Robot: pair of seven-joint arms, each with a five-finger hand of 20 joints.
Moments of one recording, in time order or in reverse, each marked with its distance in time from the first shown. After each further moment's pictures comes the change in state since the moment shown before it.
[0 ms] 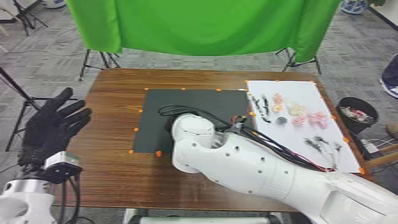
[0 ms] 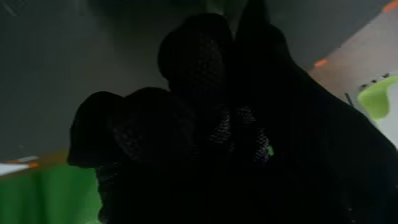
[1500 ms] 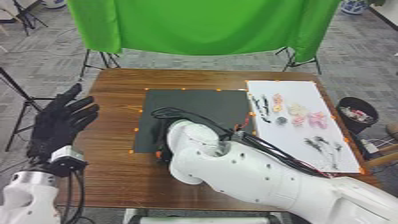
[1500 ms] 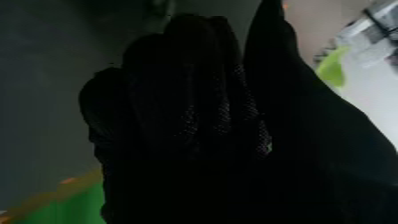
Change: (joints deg) left arm -1.8 -0.4 0.5 0.5 0.1 -1.7 -1.0; right arm -1.2 2.1 -1.5 -6.3 3.8 8.9 -7.1
